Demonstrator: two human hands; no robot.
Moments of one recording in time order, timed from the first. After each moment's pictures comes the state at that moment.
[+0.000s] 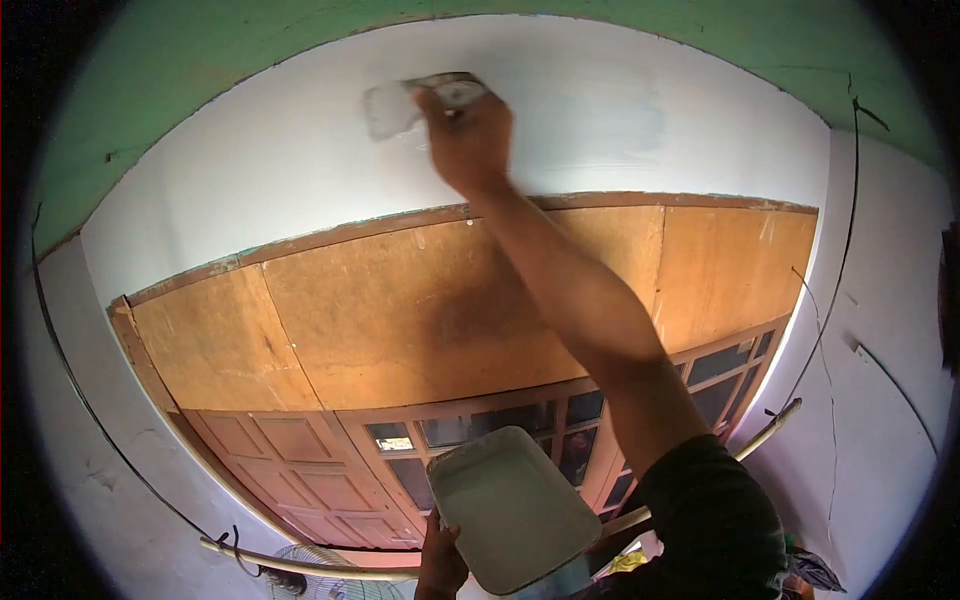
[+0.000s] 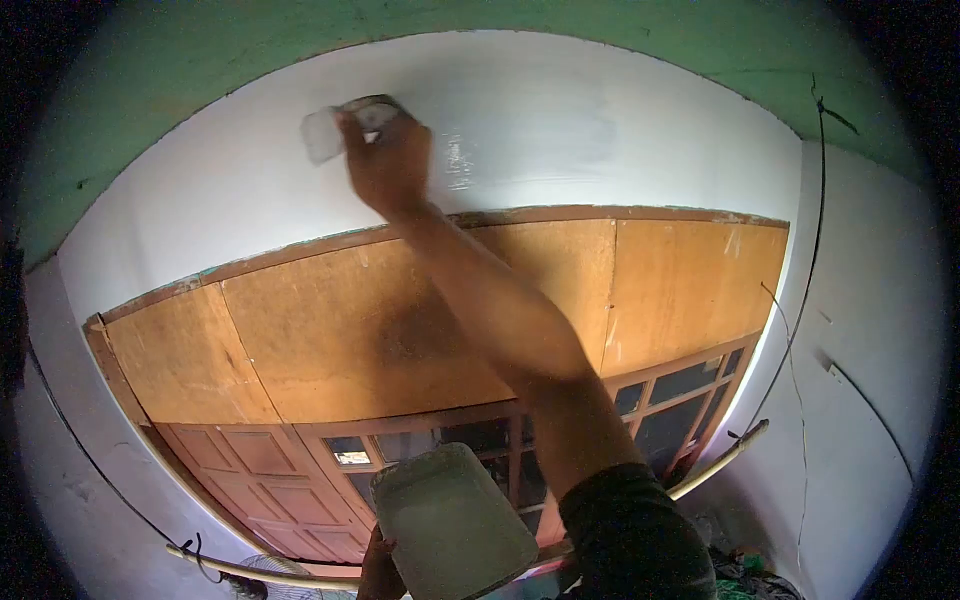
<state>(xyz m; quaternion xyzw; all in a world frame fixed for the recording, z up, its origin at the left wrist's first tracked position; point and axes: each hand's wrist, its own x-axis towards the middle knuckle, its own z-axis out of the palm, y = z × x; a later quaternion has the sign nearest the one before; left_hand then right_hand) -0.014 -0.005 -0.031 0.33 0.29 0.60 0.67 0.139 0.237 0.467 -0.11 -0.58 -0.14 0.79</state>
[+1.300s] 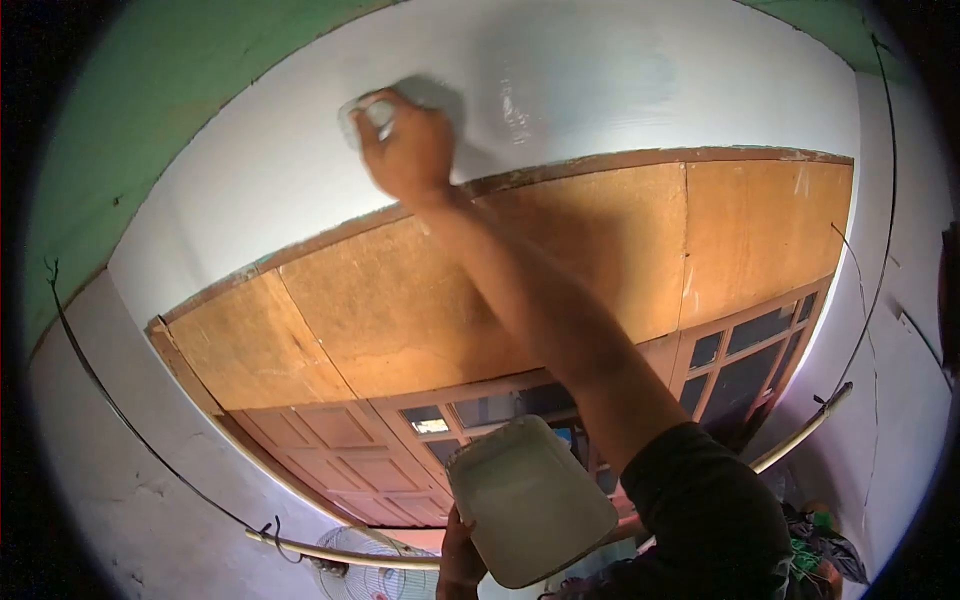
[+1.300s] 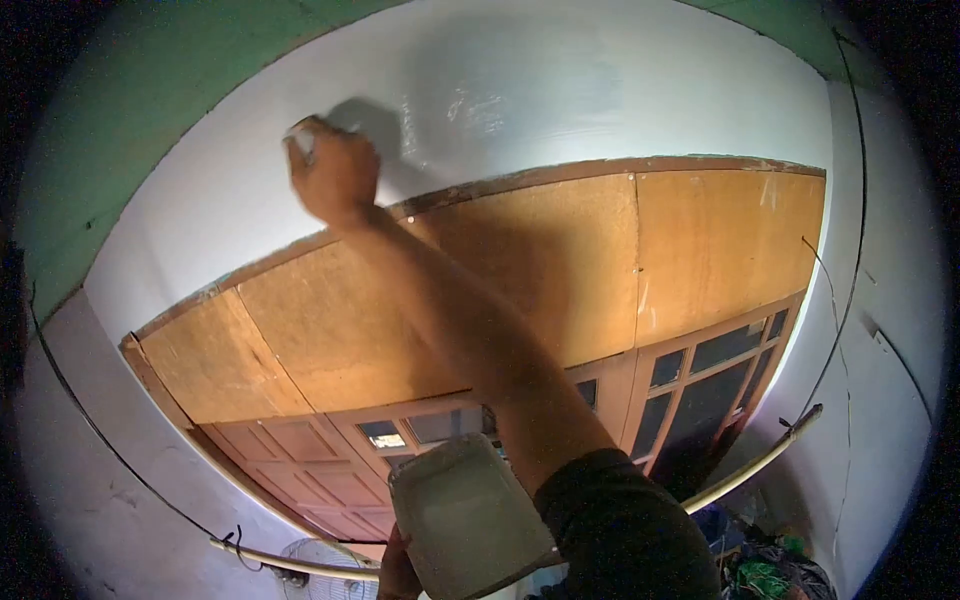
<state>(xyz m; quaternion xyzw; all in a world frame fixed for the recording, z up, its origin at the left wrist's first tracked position) -0.003 -0.024 0.023 0.27 0.24 0.62 0.70 0.103 0.245 0.445 -0.20 -0.58 -0.12 0.78</state>
